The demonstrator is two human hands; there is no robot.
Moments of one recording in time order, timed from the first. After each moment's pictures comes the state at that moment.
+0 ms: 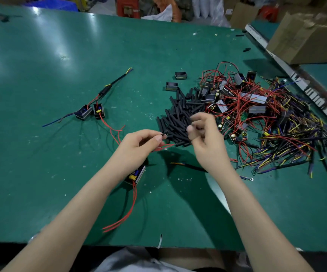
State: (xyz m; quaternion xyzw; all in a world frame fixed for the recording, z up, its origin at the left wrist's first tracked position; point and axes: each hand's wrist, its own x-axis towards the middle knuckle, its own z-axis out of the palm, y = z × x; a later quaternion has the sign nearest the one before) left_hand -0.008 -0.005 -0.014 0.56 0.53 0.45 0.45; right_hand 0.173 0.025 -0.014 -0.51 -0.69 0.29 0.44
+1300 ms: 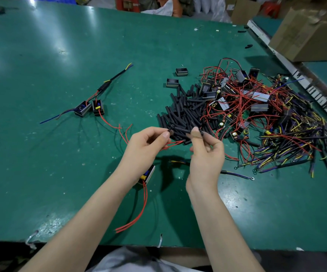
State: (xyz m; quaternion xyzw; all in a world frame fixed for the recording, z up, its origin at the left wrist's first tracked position) left_hand 0.014 -0.006 -0.017 0.50 0.51 0.53 0.46; right_hand 0.127 -0.006 -0.016 -0.53 -0.23 0.45 0.69
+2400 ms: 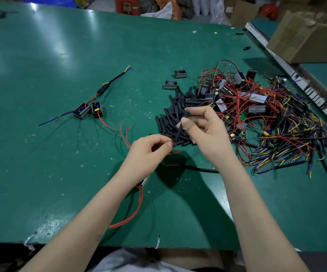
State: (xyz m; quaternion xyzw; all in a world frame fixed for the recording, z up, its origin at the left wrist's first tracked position) left_hand 0.015 -0.002 -0.024 0.60 0.55 0.44 0.38; right_hand 0.173 0.036 0.008 -0.46 -0.61 0.44 0.48
